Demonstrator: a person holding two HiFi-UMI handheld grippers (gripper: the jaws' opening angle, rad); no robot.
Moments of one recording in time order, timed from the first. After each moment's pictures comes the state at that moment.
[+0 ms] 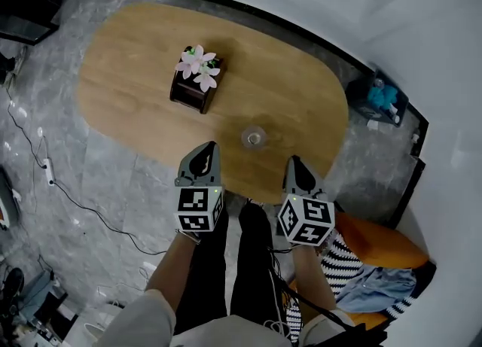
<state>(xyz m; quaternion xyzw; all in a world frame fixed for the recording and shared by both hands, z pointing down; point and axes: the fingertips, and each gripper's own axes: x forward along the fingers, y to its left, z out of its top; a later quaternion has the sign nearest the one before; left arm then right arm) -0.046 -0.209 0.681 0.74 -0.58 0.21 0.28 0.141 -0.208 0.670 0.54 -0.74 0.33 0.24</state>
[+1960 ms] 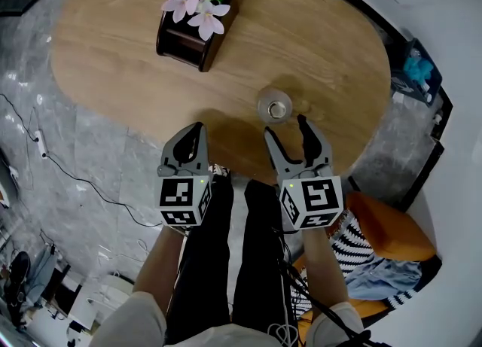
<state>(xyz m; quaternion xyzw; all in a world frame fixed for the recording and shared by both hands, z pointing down) -0.088 -0.164 0.778 0.71 -0.58 0.25 0.31 0.067 -0.203 0.755 0.41 -0.84 0.28 0.24</state>
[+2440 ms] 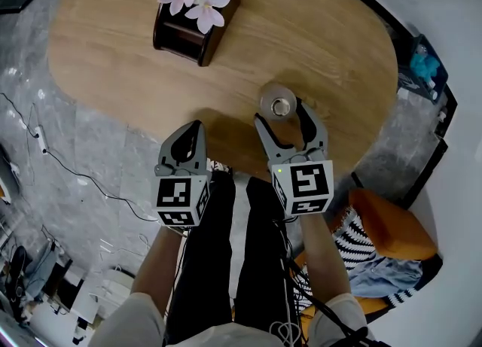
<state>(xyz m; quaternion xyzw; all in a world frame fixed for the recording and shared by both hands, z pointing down) -0.092 -0.158 0.785 0.70 -0.58 0.26 0.32 0.044 -0.218 0.775 0.39 -0.85 0.24 0.25</state>
